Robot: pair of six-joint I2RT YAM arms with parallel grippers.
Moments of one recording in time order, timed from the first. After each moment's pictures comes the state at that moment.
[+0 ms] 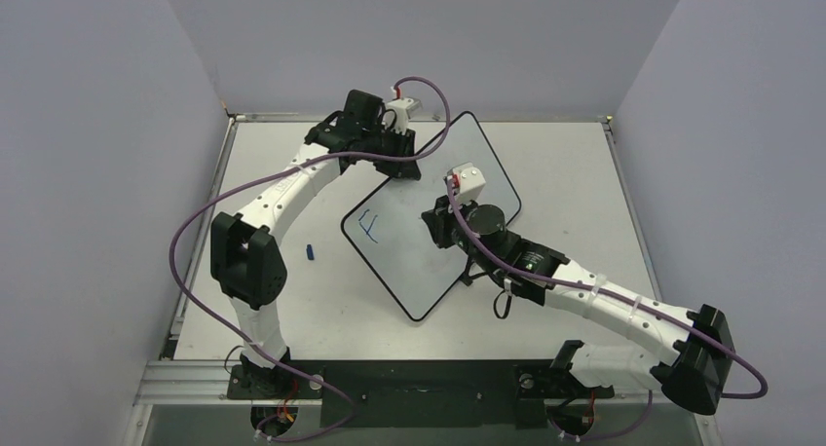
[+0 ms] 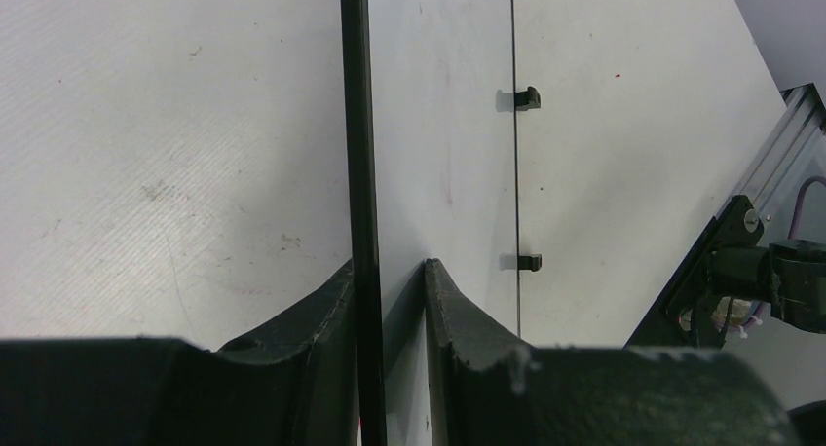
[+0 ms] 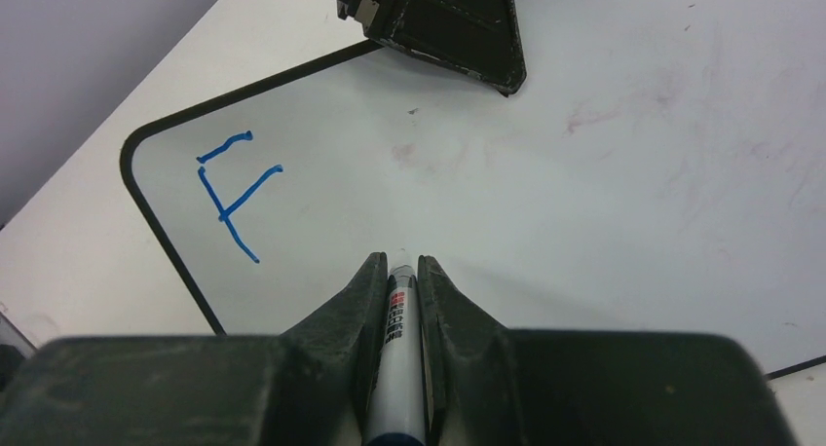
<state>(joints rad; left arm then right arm) -0.49 1.88 1.80 -0.67 0.47 -0.11 0.94 1.13 0.90 -0.03 0.32 0.29</state>
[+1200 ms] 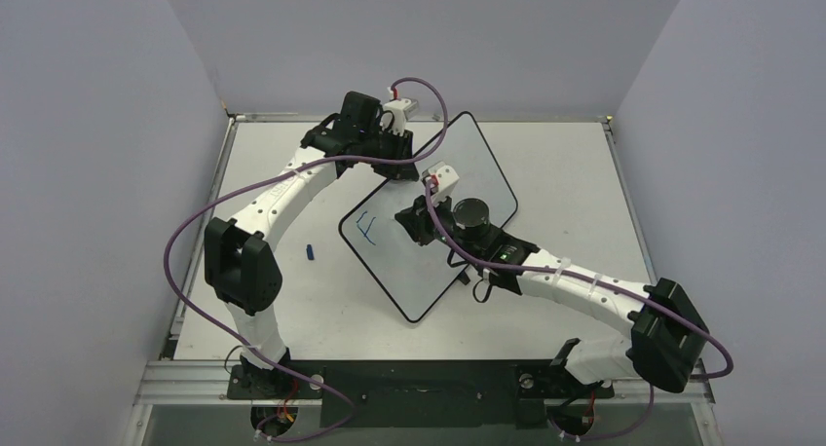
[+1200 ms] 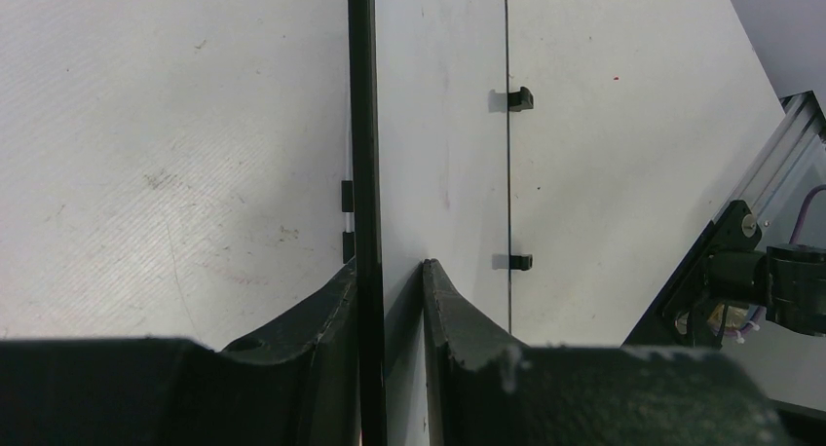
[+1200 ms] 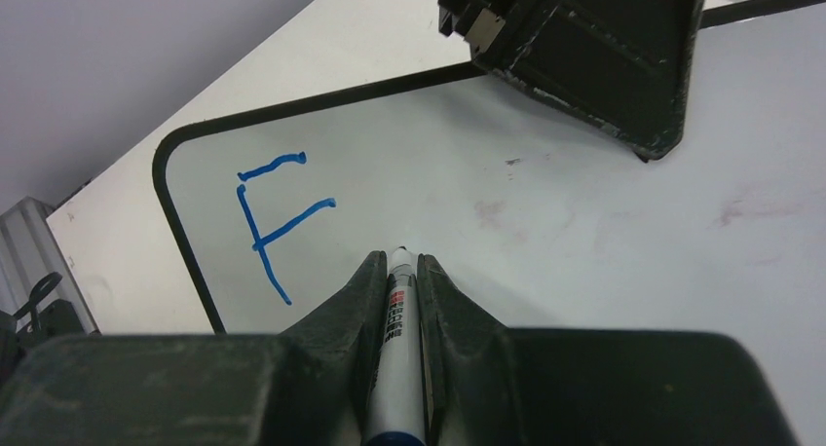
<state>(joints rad) -0.49 1.83 1.75 -0.65 0.45 -0.13 0.88 1.31 0.86 0.27 0.03 0.23</state>
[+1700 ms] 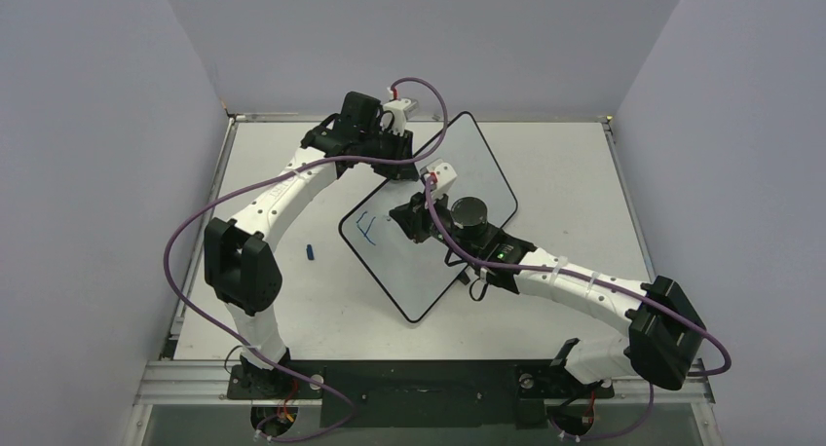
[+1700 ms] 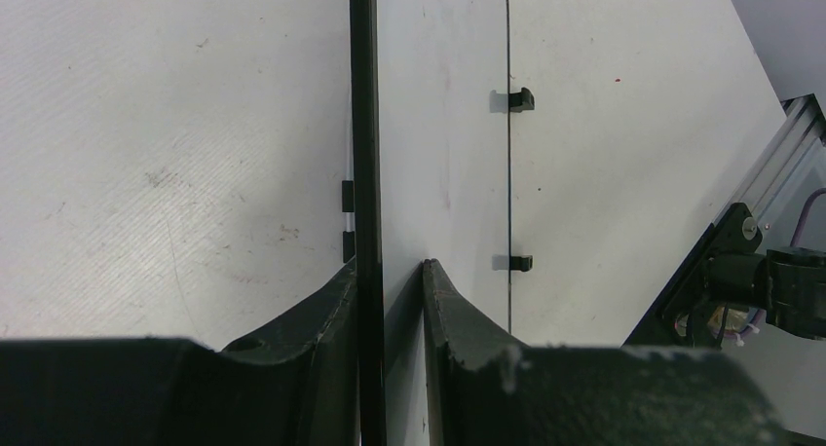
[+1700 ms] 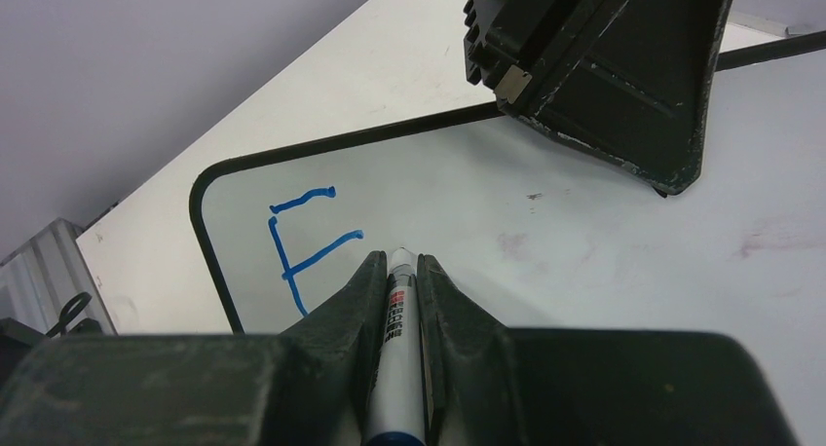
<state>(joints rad) -0.49 1.83 1.75 -0.65 0.44 -0.14 0.90 1.34 0.89 0.31 0.03 0.26</state>
